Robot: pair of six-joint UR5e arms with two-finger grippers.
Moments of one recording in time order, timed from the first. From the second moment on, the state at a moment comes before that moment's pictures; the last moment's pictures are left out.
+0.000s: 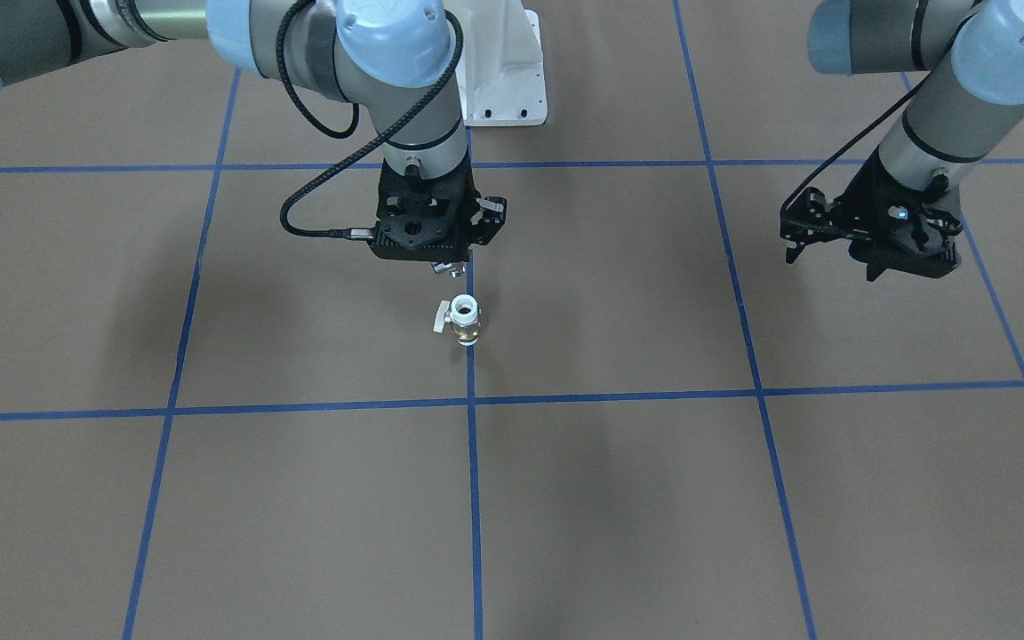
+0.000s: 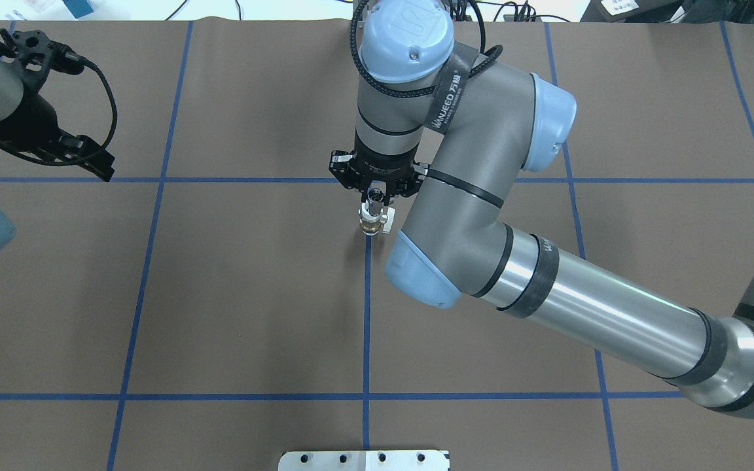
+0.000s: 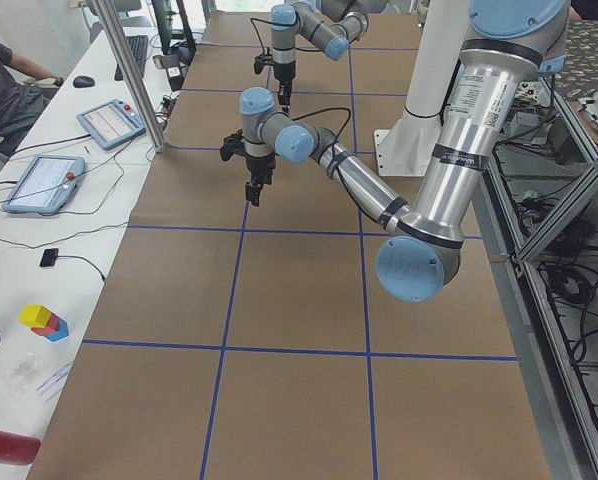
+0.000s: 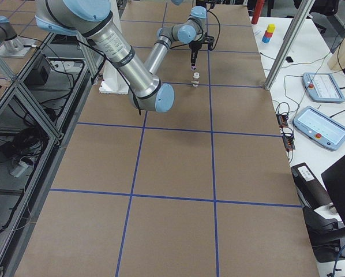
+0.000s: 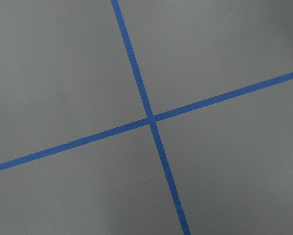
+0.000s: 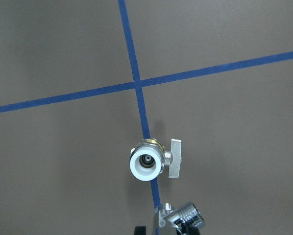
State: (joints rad) left arm -1.00 -1.87 -1.93 -1.46 -2.16 -0.46; right arm 0.63 -0.65 1.60 -1.78 2.02 1.24
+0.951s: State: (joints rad) left arm -1.00 -1.87 -1.93 -1.46 -2.16 -0.47; right arm 0.64 -0.62 1.51 -1.77 2.01 1.17
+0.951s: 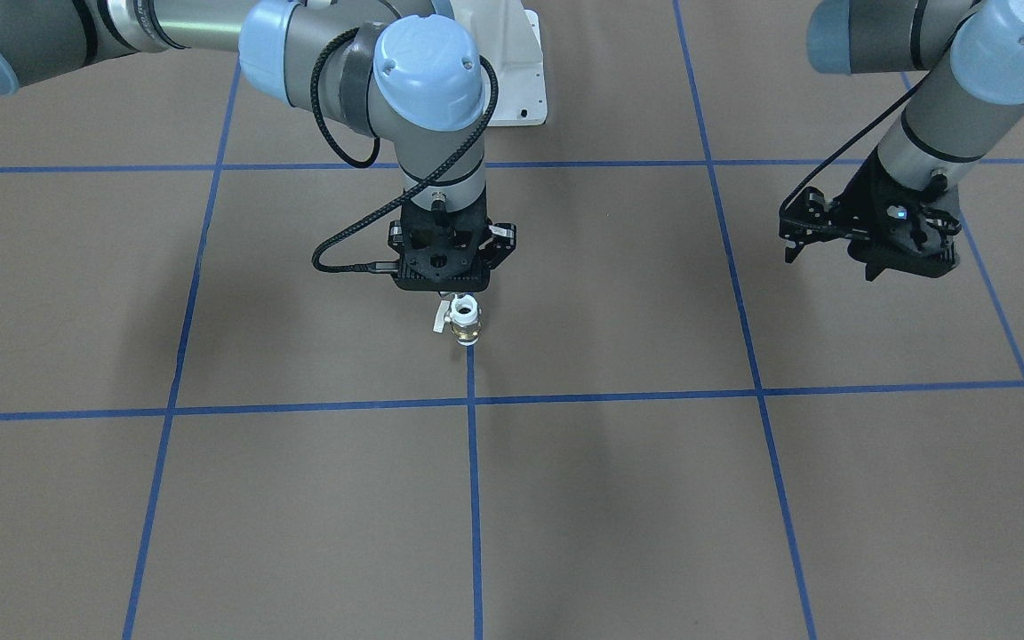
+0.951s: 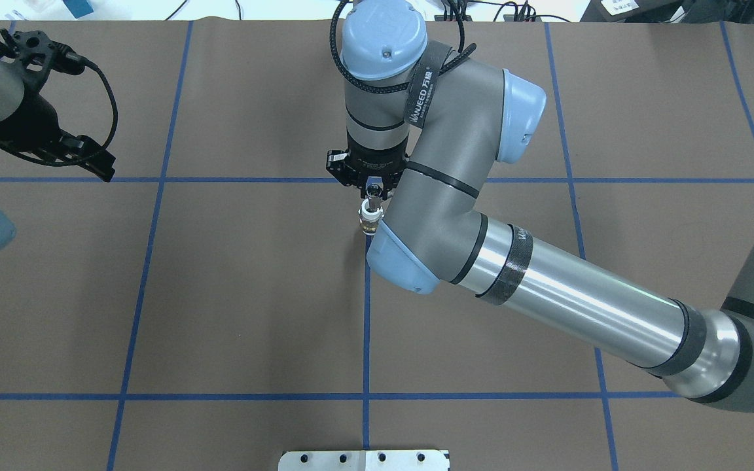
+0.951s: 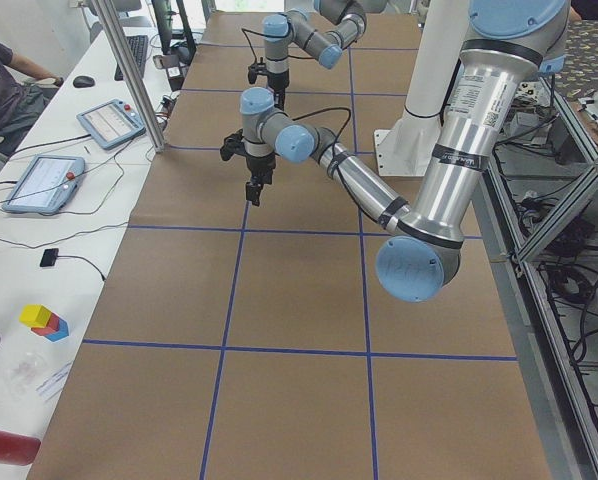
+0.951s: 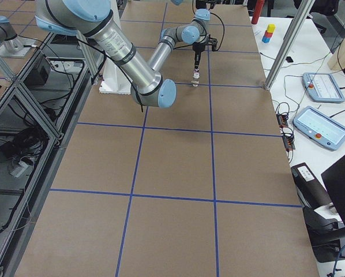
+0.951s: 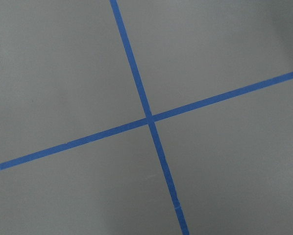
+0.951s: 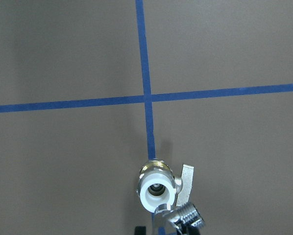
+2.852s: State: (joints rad) left arm -1.00 -1.87 -1.93 -1.46 -2.16 -0.47; right arm 0.64 -0.59 1.42 -1.72 2.01 1.17
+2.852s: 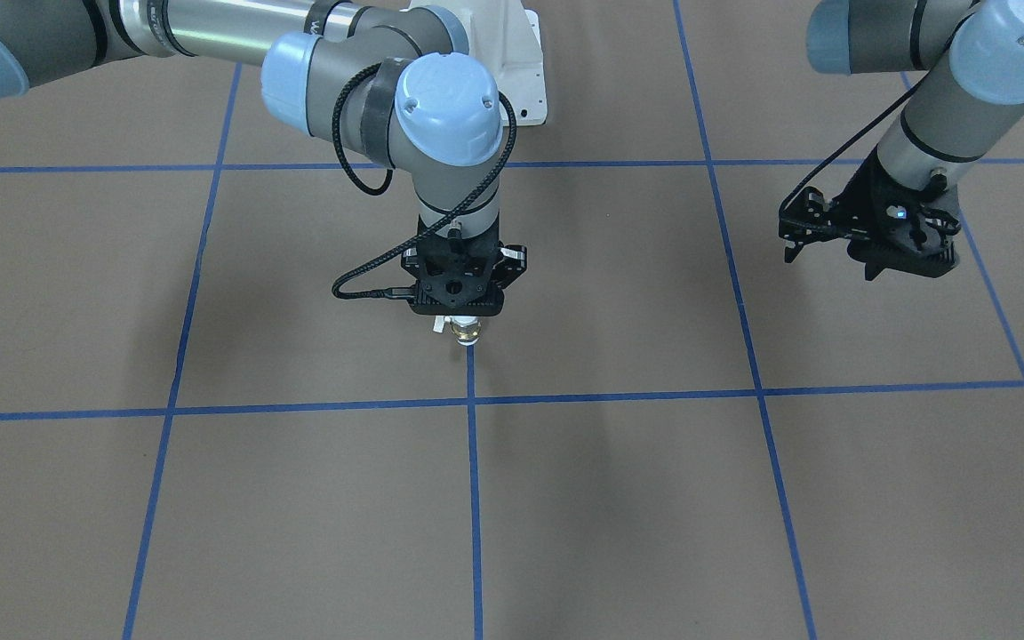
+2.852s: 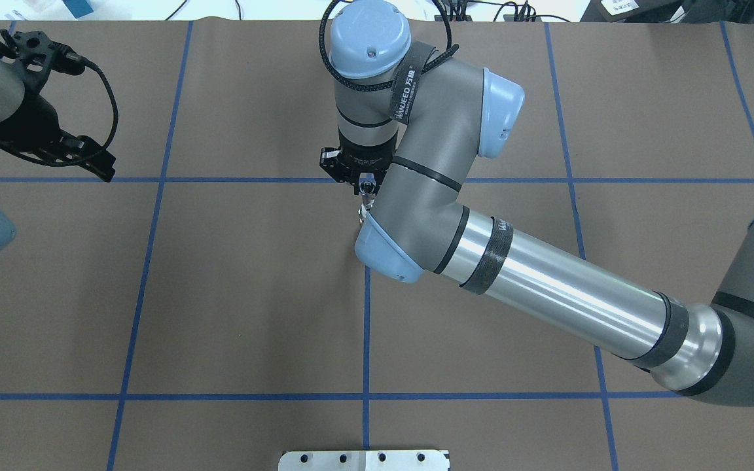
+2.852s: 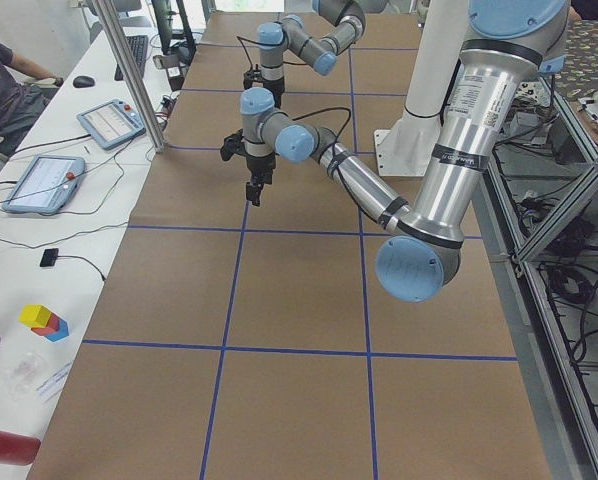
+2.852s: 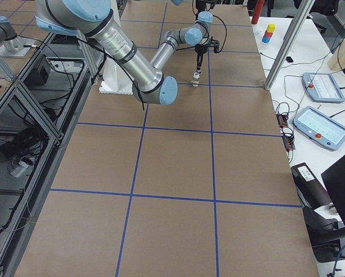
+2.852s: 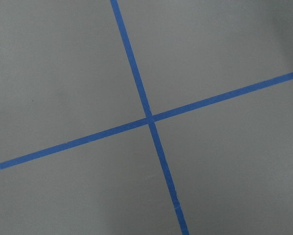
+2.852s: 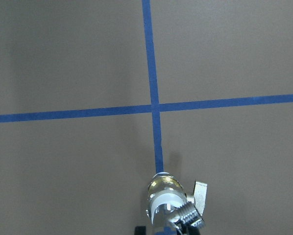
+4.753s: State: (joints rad) left arm -1.00 -1.87 -1.94 -1.46 -2.16 -0.48; right arm 0.64 -0.60 1.44 -1.72 2.02 1.17
